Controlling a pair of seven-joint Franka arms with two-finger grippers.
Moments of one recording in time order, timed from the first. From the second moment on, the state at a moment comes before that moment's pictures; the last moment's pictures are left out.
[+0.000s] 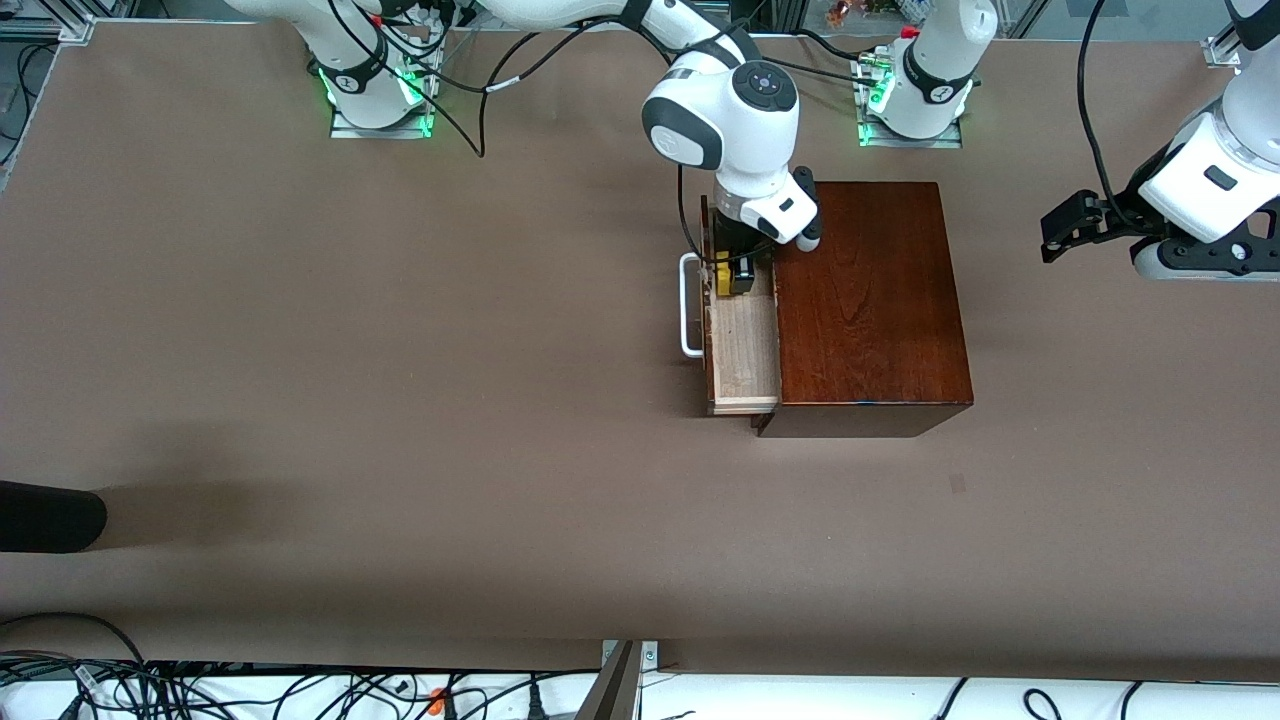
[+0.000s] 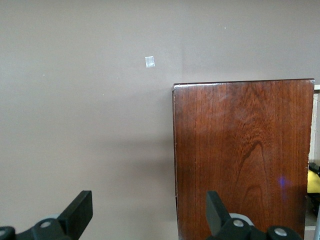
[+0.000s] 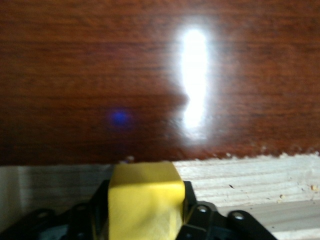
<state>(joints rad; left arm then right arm) -0.05 0.00 -0.04 -1.63 0.02 1.59 -0.07 1.03 0.88 -0.02 -1.06 -0.12 2.05 -0.51</state>
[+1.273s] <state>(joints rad) -0.05 0.00 -0.04 -1.63 0.02 1.58 -0.07 0.66 0.43 -0.10 -1.01 -0.09 1.62 -0.48</state>
